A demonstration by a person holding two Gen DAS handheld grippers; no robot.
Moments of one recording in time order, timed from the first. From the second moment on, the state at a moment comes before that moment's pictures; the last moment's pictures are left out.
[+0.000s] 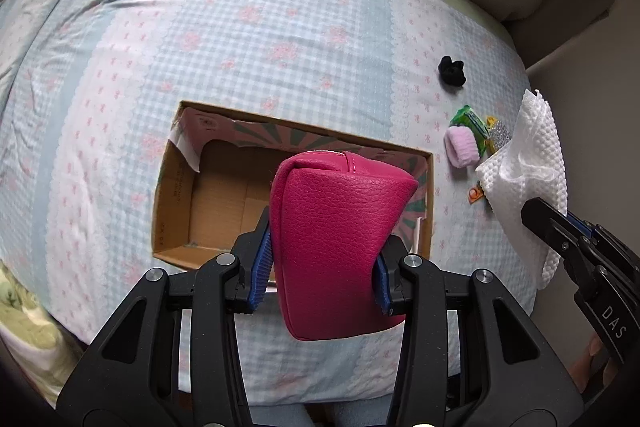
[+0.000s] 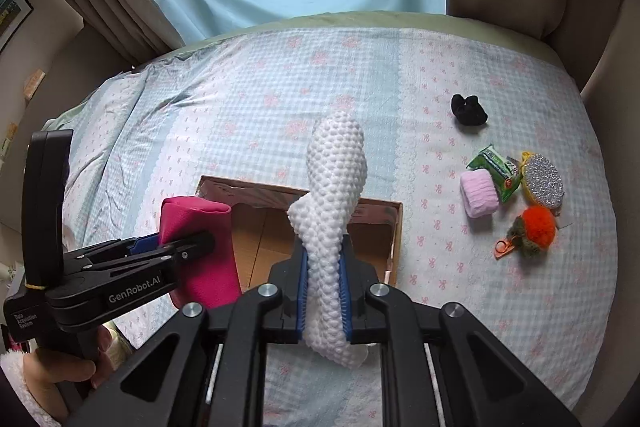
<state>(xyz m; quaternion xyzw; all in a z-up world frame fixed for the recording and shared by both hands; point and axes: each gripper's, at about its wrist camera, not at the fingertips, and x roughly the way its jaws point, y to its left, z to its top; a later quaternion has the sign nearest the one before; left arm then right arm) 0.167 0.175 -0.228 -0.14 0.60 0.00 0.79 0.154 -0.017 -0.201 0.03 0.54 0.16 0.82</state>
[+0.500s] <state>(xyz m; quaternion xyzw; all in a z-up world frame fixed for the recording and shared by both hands) 0.209 0.233 -0.325 -0.05 0.67 -0.06 0.74 0.190 0.060 -0.308 0.06 0.64 0.09 0.76</state>
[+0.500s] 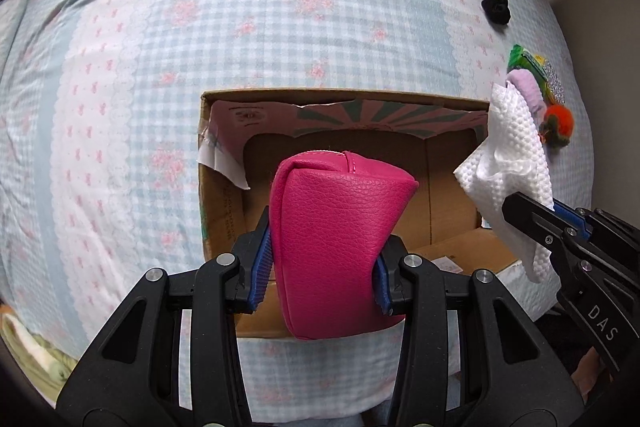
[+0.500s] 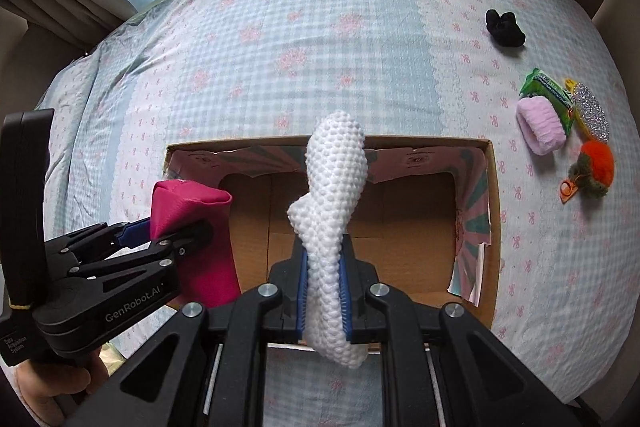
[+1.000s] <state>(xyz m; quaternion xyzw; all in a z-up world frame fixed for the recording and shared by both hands) 0.221 0.196 -0.390 0.02 0.72 -0.09 0.69 0.217 0.040 -0.381 0.10 0.71 0.07 0.69</state>
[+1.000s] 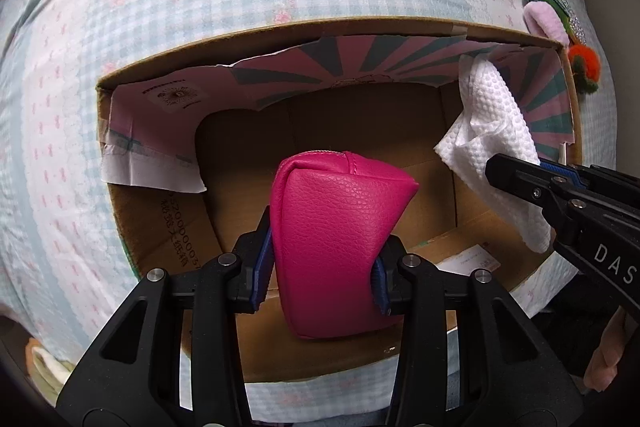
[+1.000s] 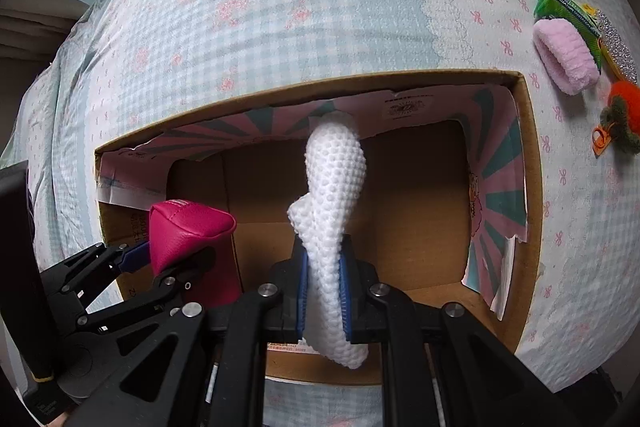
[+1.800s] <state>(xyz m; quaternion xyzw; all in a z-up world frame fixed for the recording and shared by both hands) 0.193 0.189 -0.343 0.06 0.66 -0.10 0.74 0.199 0.029 -0.357 0.13 0.69 0.07 0.71</state>
